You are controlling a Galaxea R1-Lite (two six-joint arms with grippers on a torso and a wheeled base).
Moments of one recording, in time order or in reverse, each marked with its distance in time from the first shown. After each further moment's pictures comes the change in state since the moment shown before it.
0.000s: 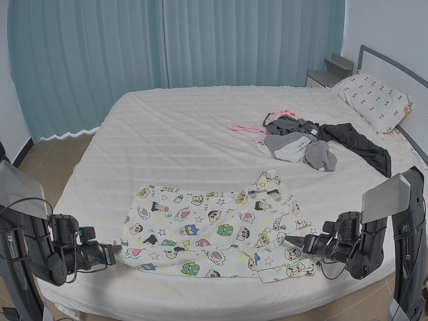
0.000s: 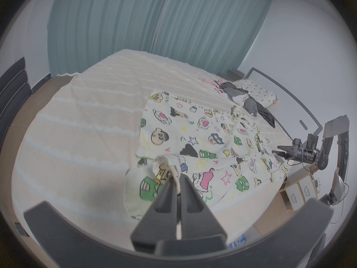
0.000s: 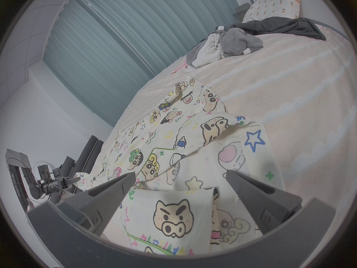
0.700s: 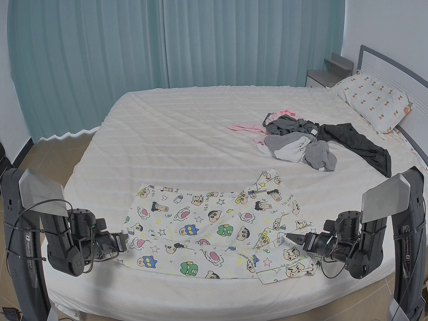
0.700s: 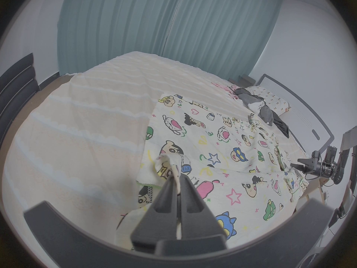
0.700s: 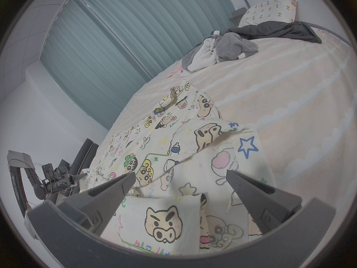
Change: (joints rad) left arm -0.045 0.183 -0.229 0.008 0.108 -0.084; right arm 0.000 -0.003 -0.006 0.000 -0.053 0.007
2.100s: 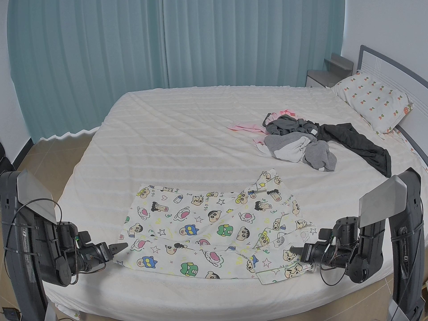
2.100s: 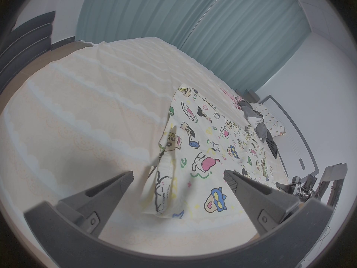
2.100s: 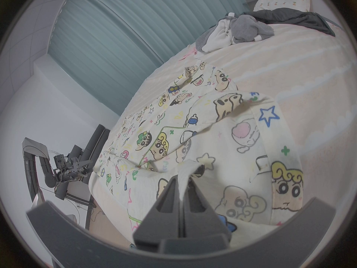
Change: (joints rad) left arm 0.153 0.042 0.201 -0.182 -0.178 -0.160; right arm 0.018 0.017 0.041 0.001 0.140 -0.044
